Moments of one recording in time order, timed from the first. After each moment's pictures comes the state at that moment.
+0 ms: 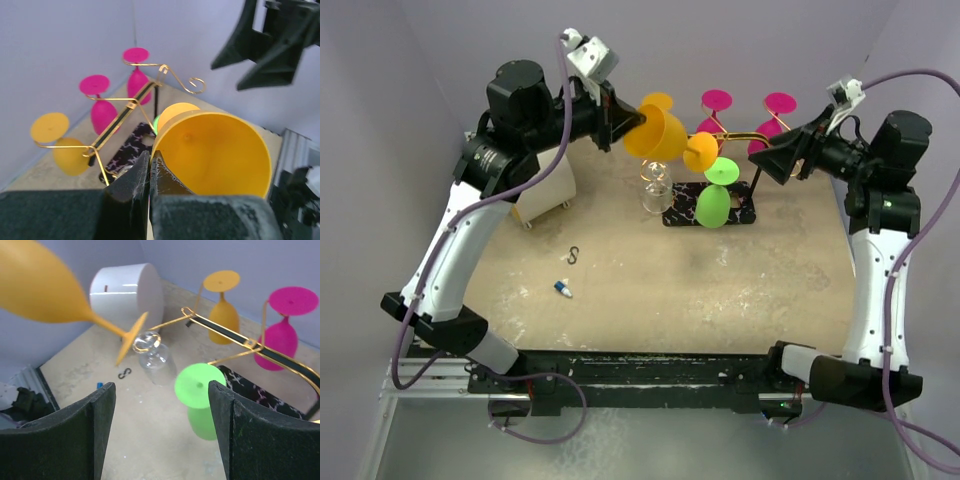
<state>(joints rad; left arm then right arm) -0.56 1.52 2.06 -0.58 0.50 -0.05 -0.22 1.19 1.55 -0.52 -1.02 0.11</state>
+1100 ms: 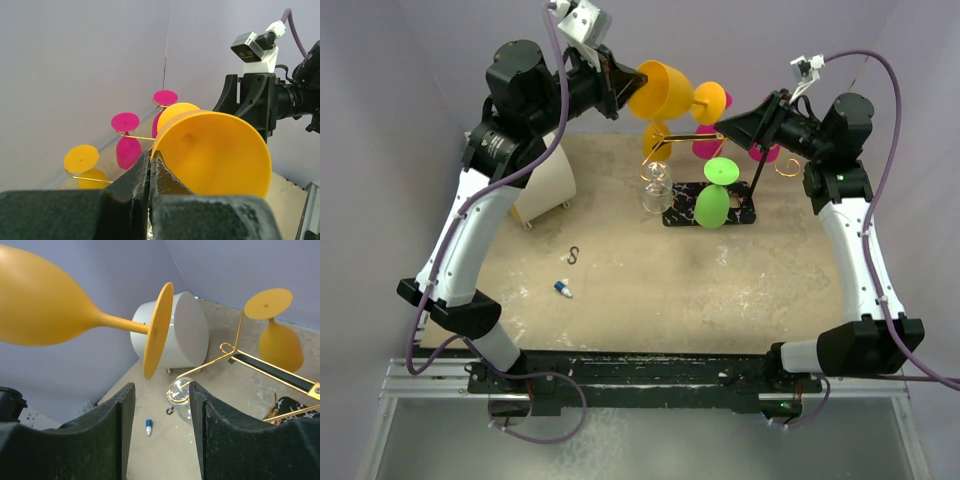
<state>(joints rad) -0.56 1.66 2.27 -0.49 0.31 -0.12 0.03 1.35 1.51 -0.06 -0.88 0.59</state>
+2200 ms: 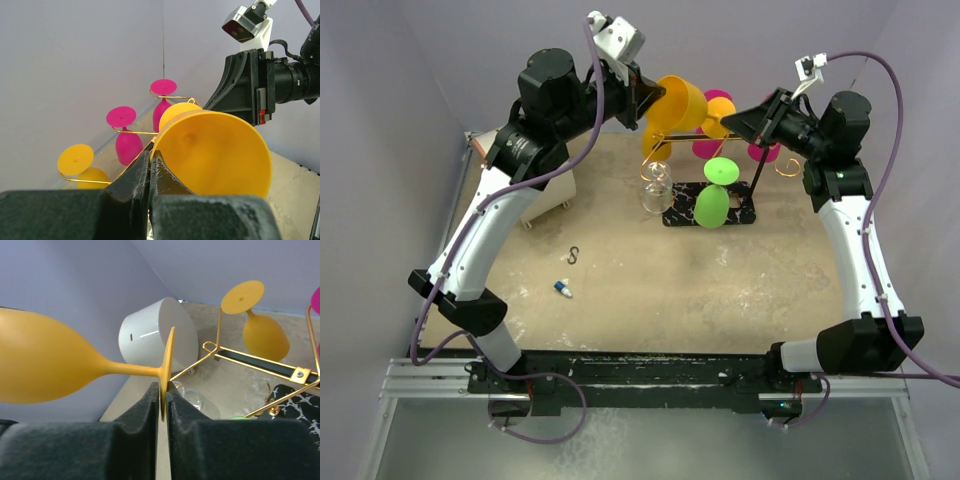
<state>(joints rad) -0.64 1.70 2.24 -0.48 0.26 -0.02 0.03 1.37 1.52 -0.13 -0.77 0.65</state>
